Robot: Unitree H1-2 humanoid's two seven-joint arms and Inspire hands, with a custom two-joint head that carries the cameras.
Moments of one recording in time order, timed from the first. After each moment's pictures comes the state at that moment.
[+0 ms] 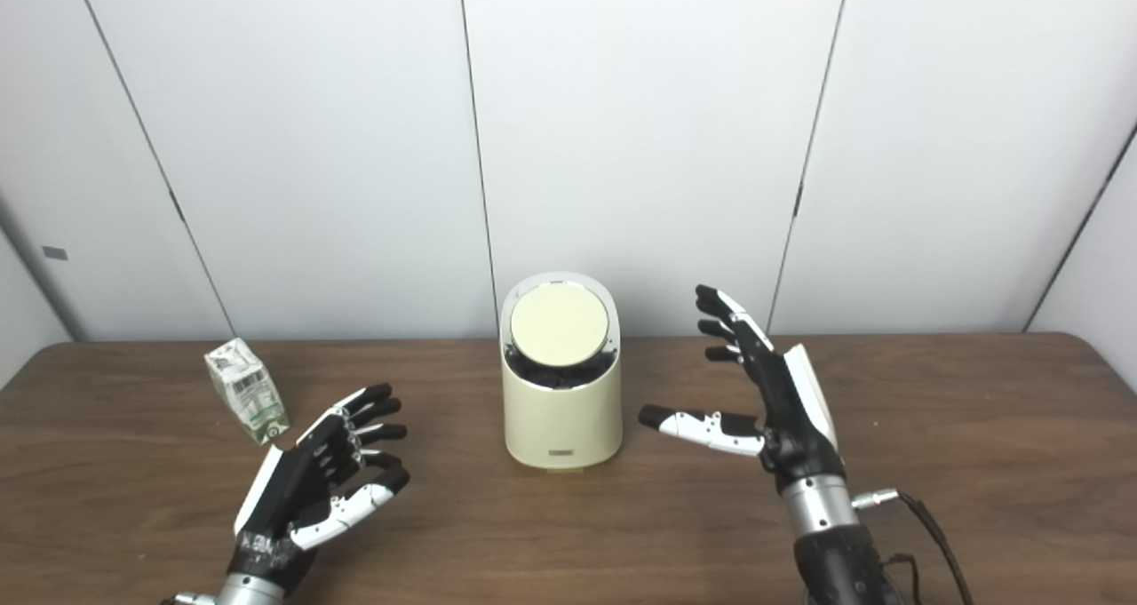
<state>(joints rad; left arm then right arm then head) -0.13 0.14 0.03 0.05 -0.07 -0.21 -0.14 -0.32 -0.15 0.02 -0.08 -0.32 0.01 -0.02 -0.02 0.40</state>
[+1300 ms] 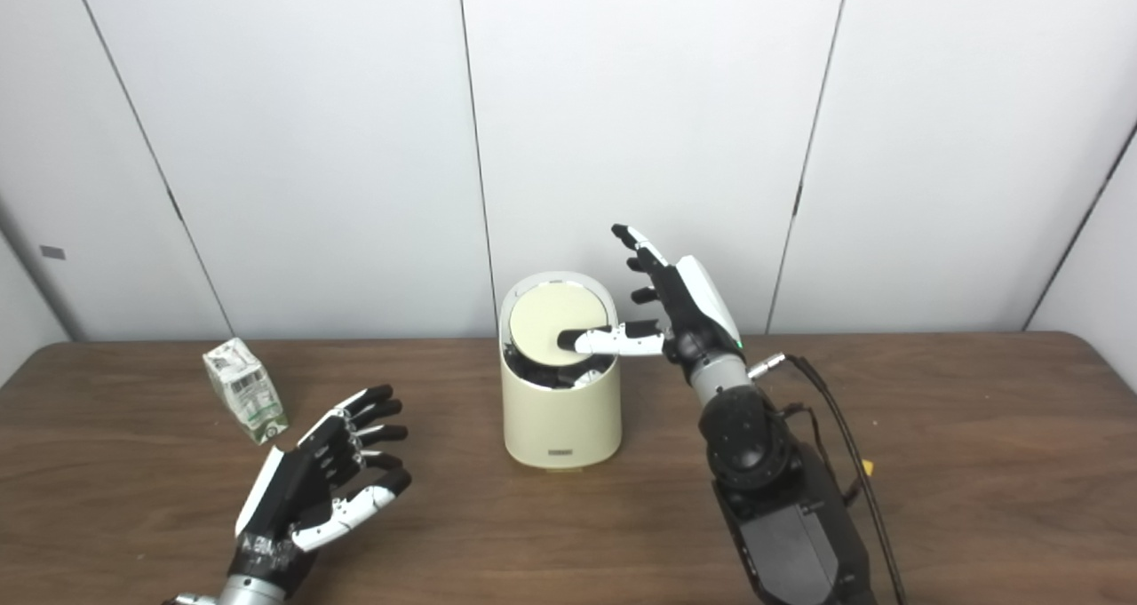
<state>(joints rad) -0.13 0.13 0.02 0.06 -0.06 -0.22 -0.14 -0.64 -0.14 0.14 0.20 -0.40 0.24 0.02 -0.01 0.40</state>
